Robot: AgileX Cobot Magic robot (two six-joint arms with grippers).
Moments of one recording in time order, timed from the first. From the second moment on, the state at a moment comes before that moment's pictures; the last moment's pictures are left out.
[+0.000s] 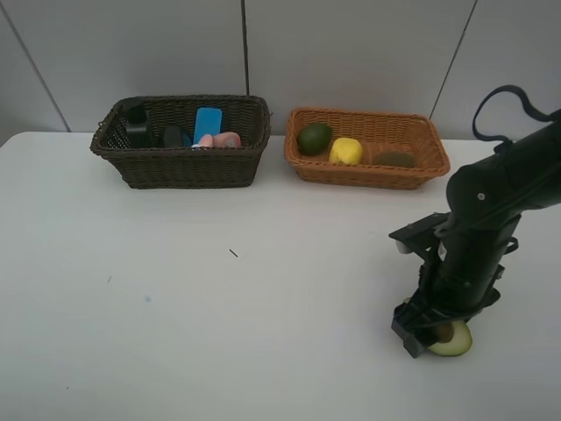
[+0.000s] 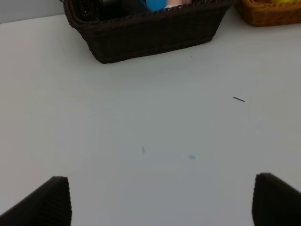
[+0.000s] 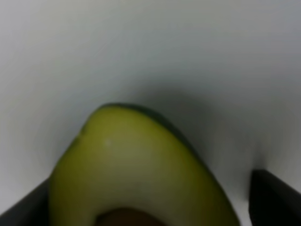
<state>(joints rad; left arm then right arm) -0.15 -0.01 -0.51 -0.10 1.06 0.09 0.48 1.81 -0.69 -0.11 0.71 0.01</state>
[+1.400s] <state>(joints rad) -0.15 -0.01 -0.51 -0.10 1.06 0.09 0.21 2.32 -2.00 -0.15 1.04 0.01</state>
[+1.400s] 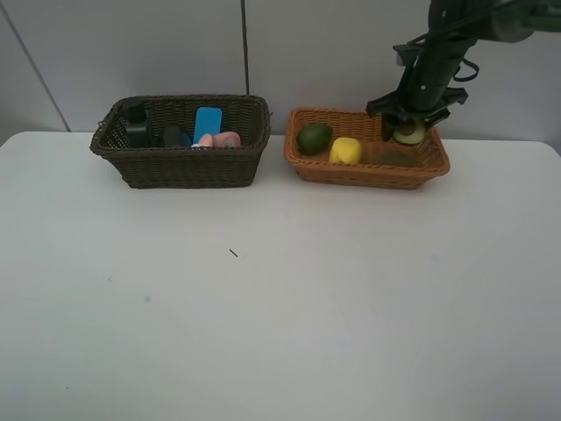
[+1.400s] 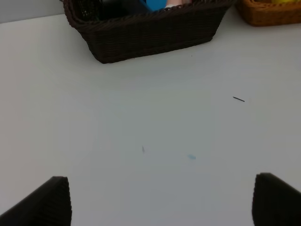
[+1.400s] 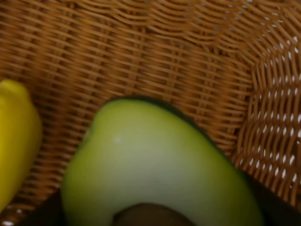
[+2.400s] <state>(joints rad) -0.15 -0.01 -0.51 -0.10 1.06 0.09 0.07 1.76 -1.65 -0.18 1.14 0.12</state>
